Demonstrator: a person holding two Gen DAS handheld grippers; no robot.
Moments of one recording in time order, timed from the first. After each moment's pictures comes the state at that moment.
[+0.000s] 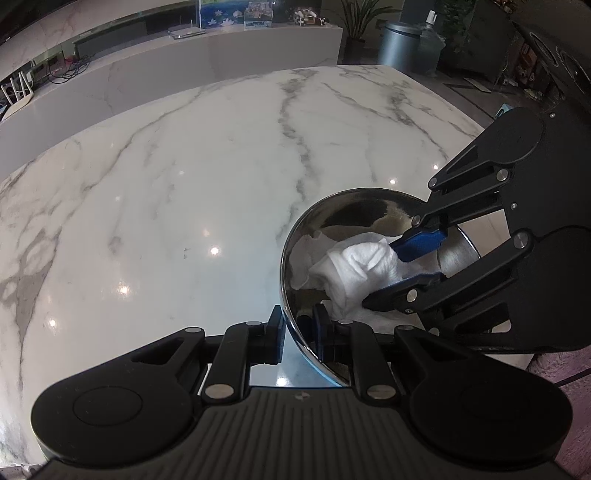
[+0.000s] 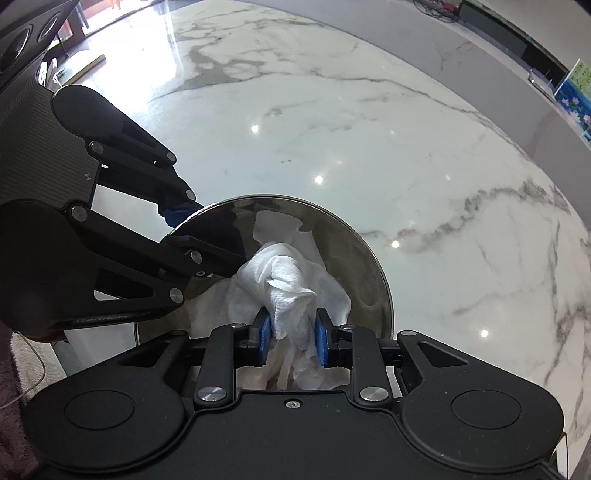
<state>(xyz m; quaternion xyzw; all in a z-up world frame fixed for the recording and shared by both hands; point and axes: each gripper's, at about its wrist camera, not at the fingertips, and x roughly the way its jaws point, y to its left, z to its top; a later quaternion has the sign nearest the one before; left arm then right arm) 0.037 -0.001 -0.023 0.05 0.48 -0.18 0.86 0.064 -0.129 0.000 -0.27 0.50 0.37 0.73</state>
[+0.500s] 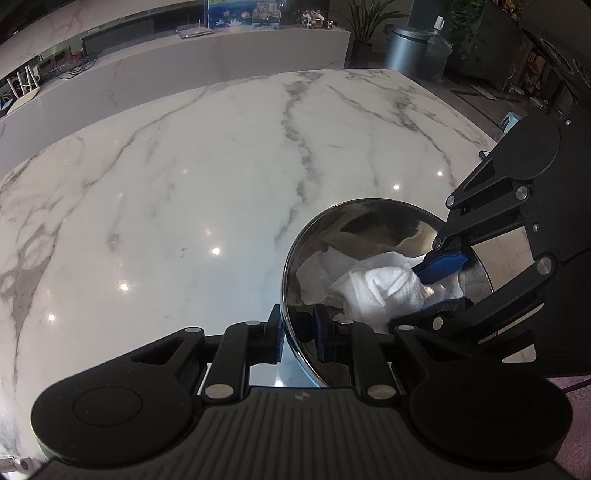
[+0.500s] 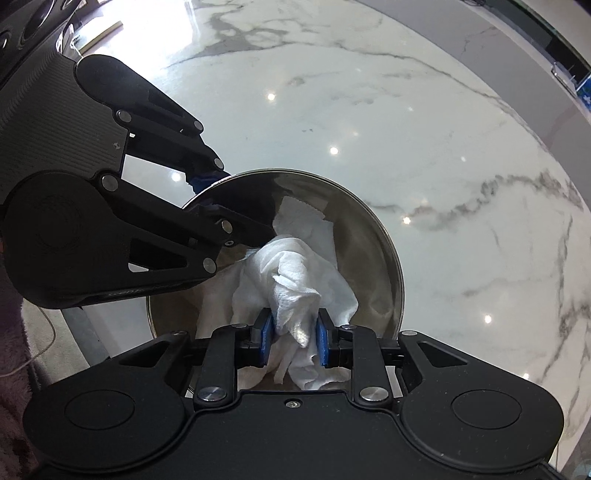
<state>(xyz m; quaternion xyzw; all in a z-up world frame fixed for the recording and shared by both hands) 0.037 -0.004 -0.023 0.04 0.48 -0.18 0.86 0.059 -0.127 0.000 -0.28 0.53 0.39 0.70</state>
